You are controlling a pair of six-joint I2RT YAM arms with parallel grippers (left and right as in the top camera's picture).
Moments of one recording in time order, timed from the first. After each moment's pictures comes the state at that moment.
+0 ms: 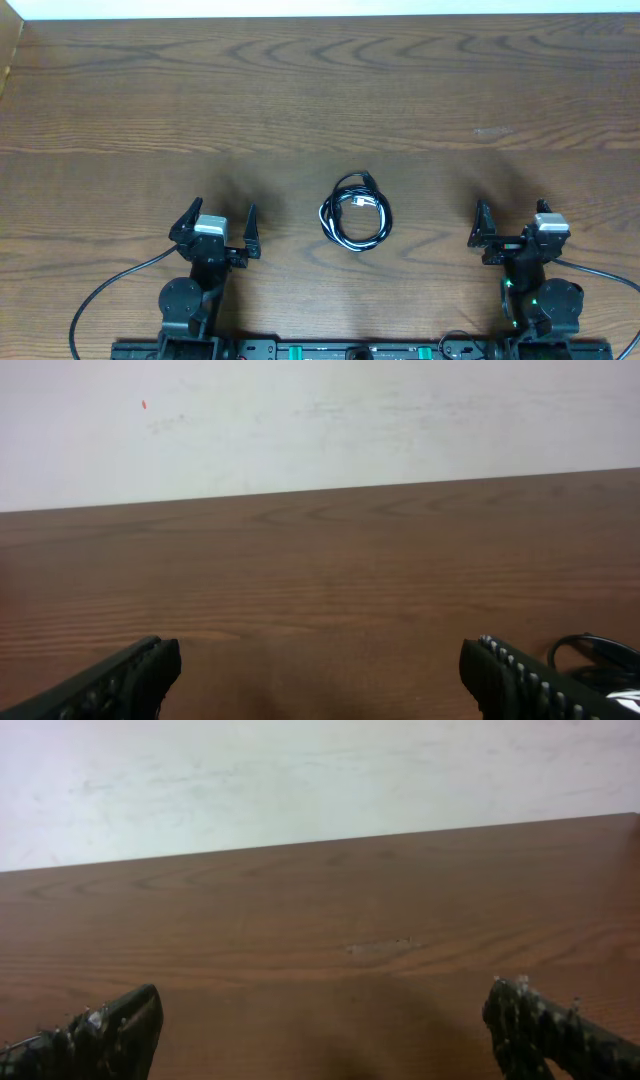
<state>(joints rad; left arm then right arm) -0.09 0.01 0.02 -0.11 0.06 0.02 0.02 0.01 0.03 -0.11 0.00 0.13</state>
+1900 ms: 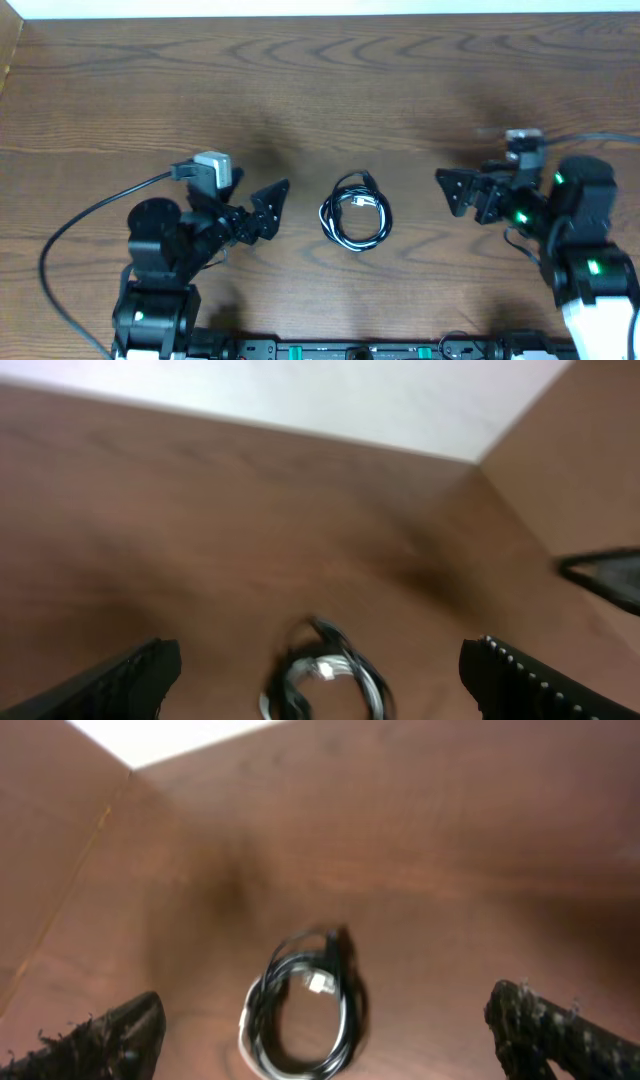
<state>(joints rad) -0.09 0.66 0.65 -0.38 0.52 -0.30 0.03 0.91 0.80 -0.54 -0.55 0.26</state>
